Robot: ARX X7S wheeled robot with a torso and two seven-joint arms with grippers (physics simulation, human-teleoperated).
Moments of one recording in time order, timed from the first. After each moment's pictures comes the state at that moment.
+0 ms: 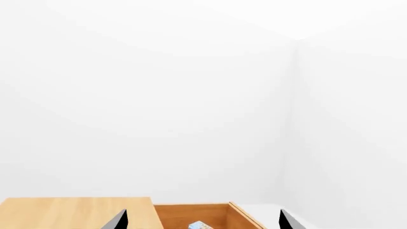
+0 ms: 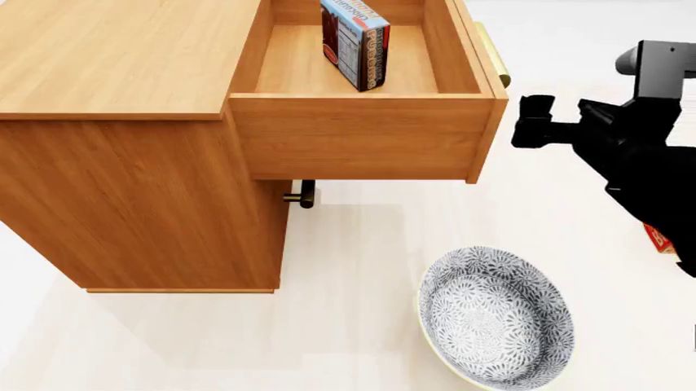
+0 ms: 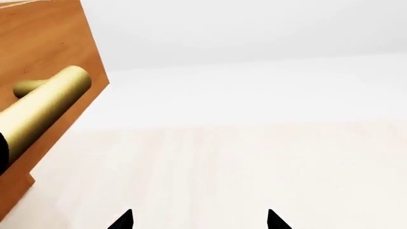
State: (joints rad) left arm -1.09 -0.94 -0.29 0.74 -2.08 -0.81 -0.86; right arm 1.08 0.62 -0.27 0.27 0.82 0.79 0.09
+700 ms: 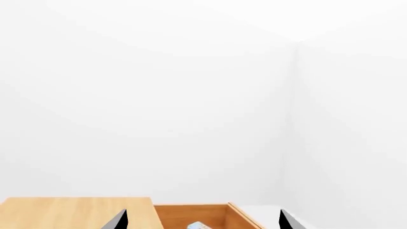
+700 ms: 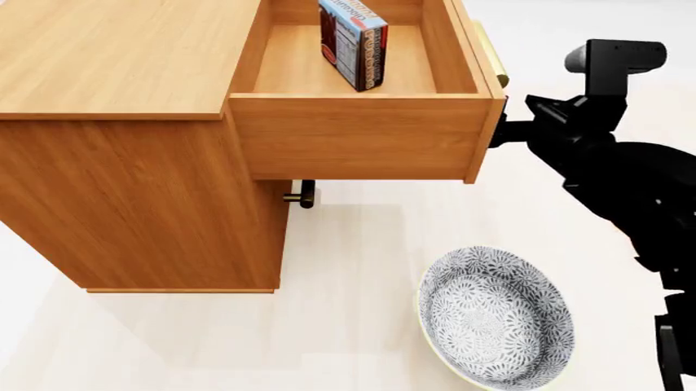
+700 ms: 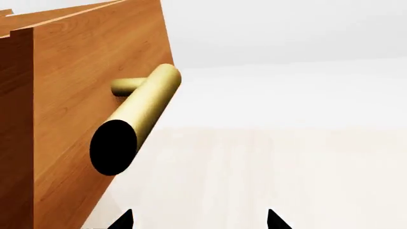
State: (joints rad) left arm -1.08 -0.95 -0.30 0.75 -2.09 -0.80 -0.86; right arm 1.10 0.53 -0.31 0.27 0.84 0.77 0.02
